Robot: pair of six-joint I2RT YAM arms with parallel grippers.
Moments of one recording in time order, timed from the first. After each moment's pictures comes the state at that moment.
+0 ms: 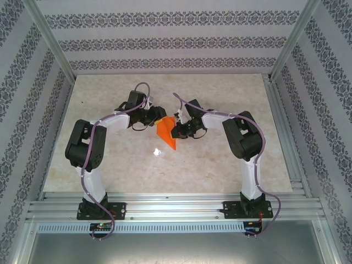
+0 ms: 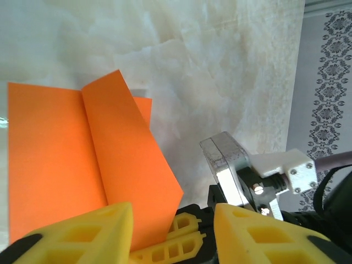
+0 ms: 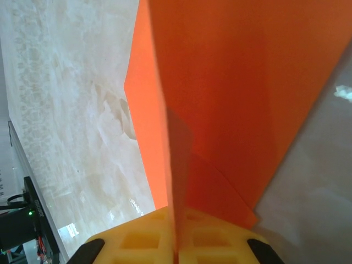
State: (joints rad) left arm -0.32 1.88 1.19 -0.11 0.59 -0.84; right arm 0.48 2.11 1.32 -0.35 -0.76 0.32
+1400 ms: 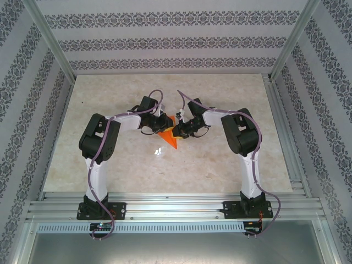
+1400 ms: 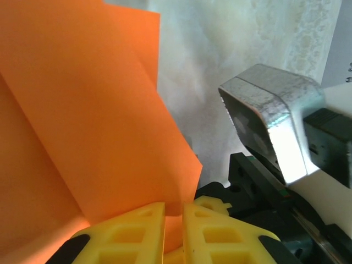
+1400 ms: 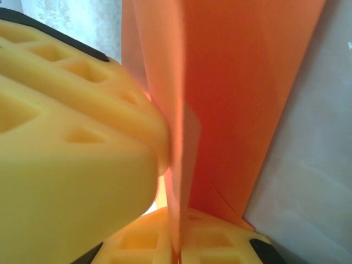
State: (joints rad) left arm -0.41 2.07 1.27 -0.13 0.67 -0.80; right arm 0.43 2.20 1.39 -0.41 -0.89 0.32
